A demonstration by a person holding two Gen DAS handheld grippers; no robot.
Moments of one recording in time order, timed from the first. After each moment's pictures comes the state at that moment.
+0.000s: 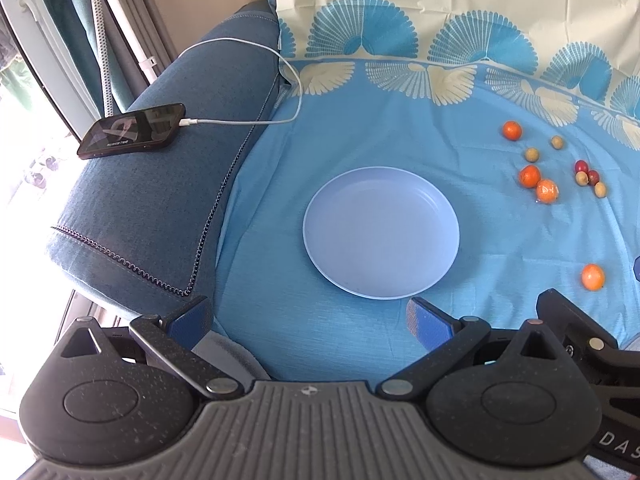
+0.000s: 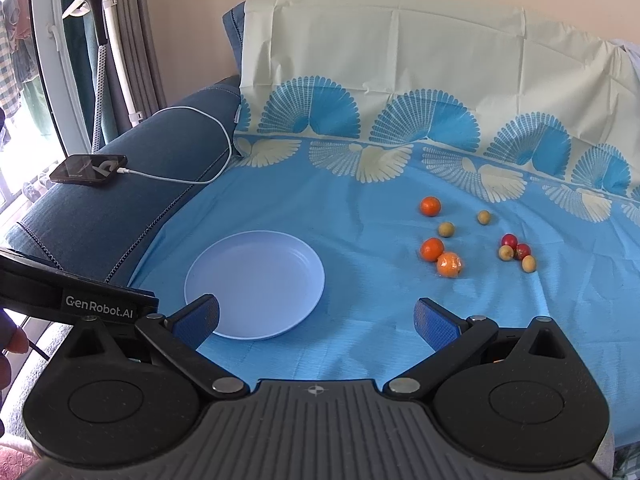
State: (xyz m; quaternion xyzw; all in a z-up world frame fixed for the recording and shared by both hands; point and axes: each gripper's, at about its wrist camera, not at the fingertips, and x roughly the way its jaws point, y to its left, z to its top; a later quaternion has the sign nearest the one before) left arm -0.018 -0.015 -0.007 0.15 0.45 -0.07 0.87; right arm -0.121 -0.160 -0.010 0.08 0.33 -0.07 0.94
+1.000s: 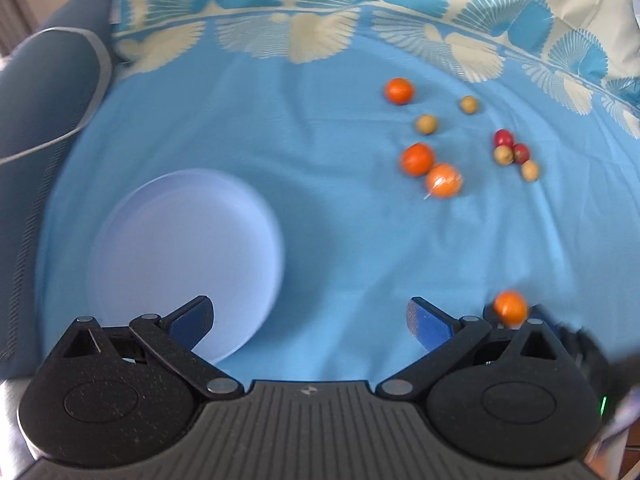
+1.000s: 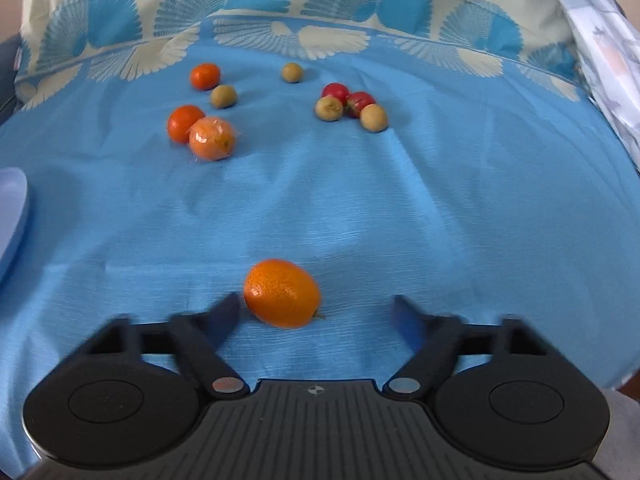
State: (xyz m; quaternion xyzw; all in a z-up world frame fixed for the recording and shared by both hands) left arm 0.060 -0.202 -0.082 0.14 0.53 -0.19 0.81; right arm -0.086 -0.337 -0.194 0.12 0.42 -0.26 0.86
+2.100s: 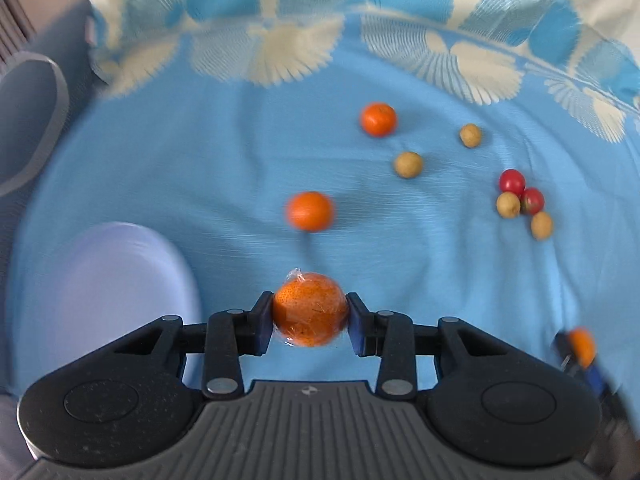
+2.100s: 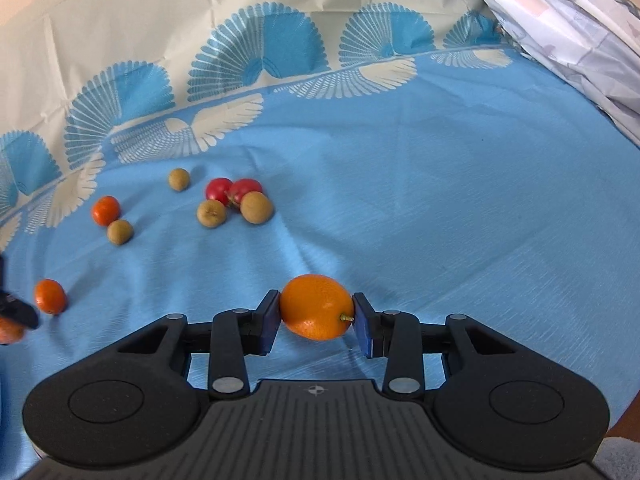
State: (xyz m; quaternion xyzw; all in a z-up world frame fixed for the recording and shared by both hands) left arm 0.076 -0.288 -0.101 0.15 0.51 -0.13 0.83; right arm -0.106 -0.435 -0.186 0.24 0.30 -0.34 0.86
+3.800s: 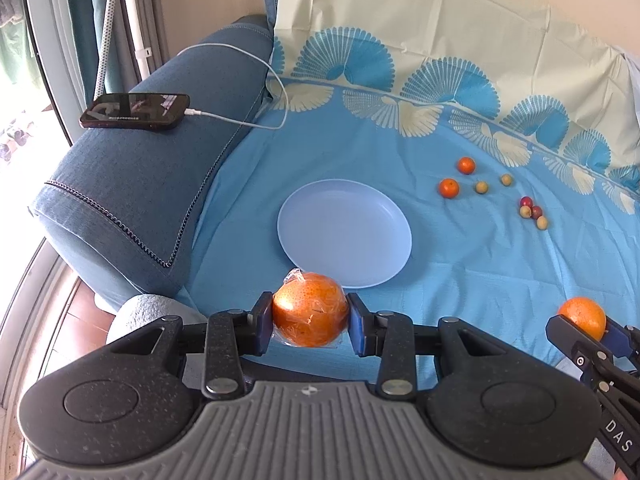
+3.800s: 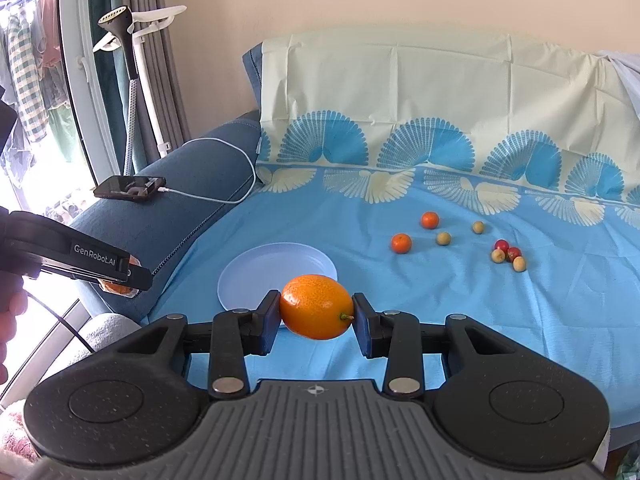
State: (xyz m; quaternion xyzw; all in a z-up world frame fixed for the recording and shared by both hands) left arm -0.072 0.025 0.019 0.05 0.44 -0.12 0.89; right arm -0.205 -0.152 0.014 0.08 0.28 -0.06 0.95
